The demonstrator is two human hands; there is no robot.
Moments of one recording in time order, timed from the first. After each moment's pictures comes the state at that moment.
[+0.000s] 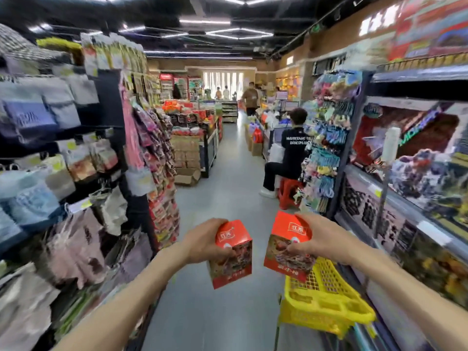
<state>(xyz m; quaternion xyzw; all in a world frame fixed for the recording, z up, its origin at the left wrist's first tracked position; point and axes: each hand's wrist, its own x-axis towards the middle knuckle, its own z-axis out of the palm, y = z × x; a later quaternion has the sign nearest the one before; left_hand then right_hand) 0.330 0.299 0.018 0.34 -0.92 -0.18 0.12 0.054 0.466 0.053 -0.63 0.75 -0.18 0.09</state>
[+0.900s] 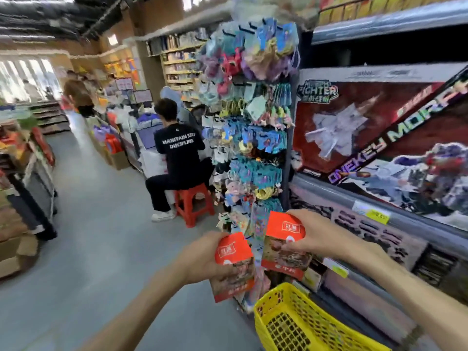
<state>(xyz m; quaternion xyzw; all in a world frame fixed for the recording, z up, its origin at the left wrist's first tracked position) -0.168 -0.197 -0.032 0.01 -0.98 -0.19 0.00 -0.300 0.091 0.002 -0.36 0.91 -0.21 0.07</state>
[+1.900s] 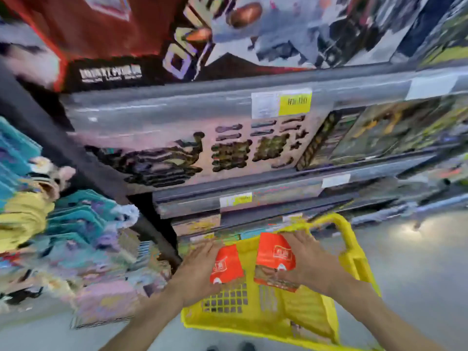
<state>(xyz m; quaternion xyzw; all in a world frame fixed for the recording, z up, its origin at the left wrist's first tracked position) -0.493 -0.077 -0.382 -0.48 -0.84 -0.11 -0.25 -0.321 0.154 -0.317 0.21 0.95 -0.18 0.15</state>
